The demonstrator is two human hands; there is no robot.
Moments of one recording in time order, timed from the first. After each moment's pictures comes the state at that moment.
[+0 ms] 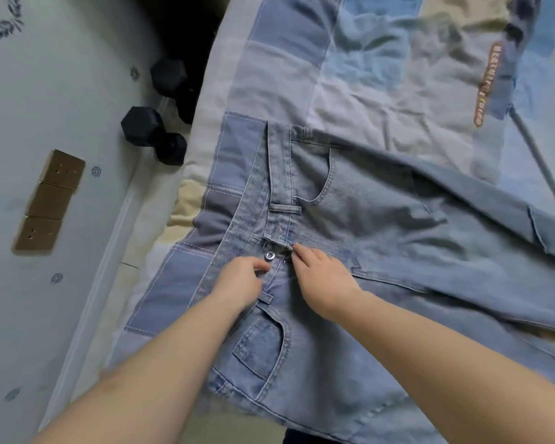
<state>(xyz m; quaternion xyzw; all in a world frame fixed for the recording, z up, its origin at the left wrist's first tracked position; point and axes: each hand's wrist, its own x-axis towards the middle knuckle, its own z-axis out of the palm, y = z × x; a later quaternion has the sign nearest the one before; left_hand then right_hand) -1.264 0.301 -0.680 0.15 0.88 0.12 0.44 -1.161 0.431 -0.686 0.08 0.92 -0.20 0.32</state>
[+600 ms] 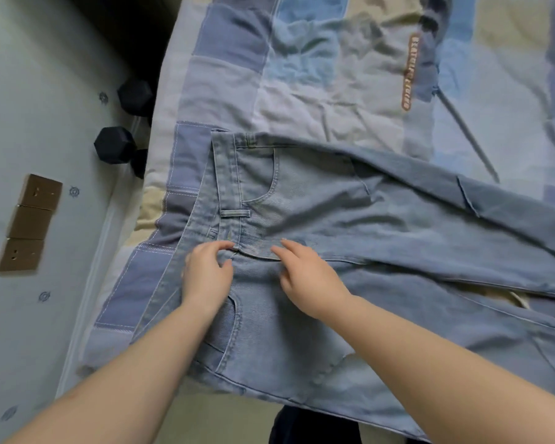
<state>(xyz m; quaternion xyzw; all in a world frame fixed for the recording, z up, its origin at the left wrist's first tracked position) -1.222 0.317 -0.649 0.15 0.94 0.18 0.26 -1.097 0.446 -0.666 0.20 0.89 -0.38 0.17</state>
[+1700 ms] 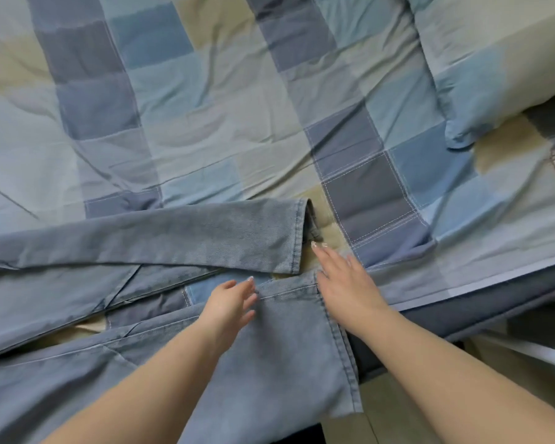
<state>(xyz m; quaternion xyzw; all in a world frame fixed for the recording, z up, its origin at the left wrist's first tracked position) -0.567 0.779 -0.711 -0.08 0.70 0.29 0.65 -0.375 0.842 -0.702 0.39 0.87 -0.17 0.26</state>
